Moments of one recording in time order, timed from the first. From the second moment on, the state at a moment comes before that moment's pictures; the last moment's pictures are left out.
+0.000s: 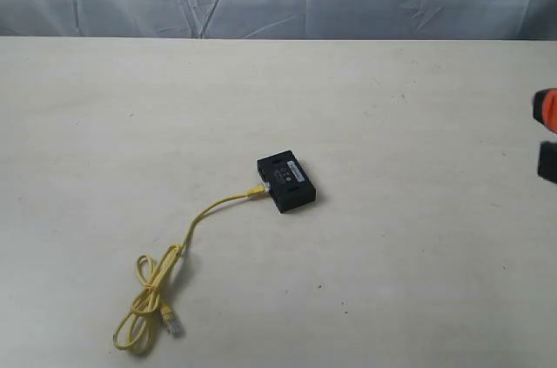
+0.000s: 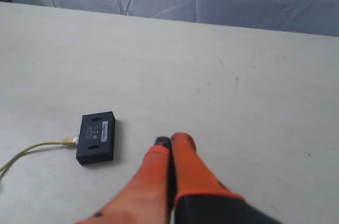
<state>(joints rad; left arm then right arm) -0.06 0.74 -0.71 -0.17 0.57 0.24 0.27 0.65 -0.53 0.26 0.44 -0.23</state>
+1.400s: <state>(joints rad) -0.06 0.59 -0.69 -0.18 0.61 0.24 0.07 0.01 -0.12 0.24 0.42 -0.22</state>
